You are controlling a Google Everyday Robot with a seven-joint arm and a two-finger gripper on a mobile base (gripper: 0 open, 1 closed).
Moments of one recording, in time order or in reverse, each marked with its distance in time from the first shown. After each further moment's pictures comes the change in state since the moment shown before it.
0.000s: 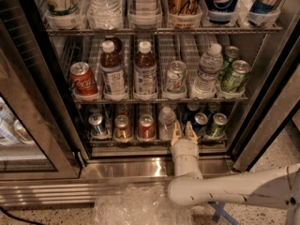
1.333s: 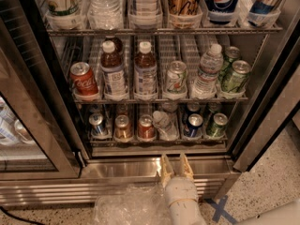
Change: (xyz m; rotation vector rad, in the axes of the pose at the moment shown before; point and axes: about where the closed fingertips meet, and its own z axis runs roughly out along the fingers) arm -0.019 0.052 -0.152 -0.143 0.109 0.033
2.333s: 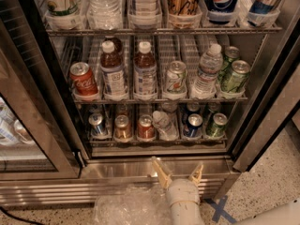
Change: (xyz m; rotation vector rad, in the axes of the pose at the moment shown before) arm 0.012 -0.023 -0.002 0.091 -0.013 0.041
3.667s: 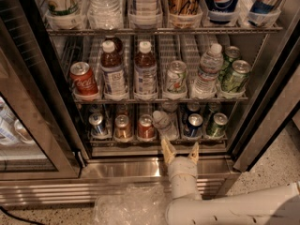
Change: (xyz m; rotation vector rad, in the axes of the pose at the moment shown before) arm 0.010 -0.021 0.080 0.057 -0.002 0.058
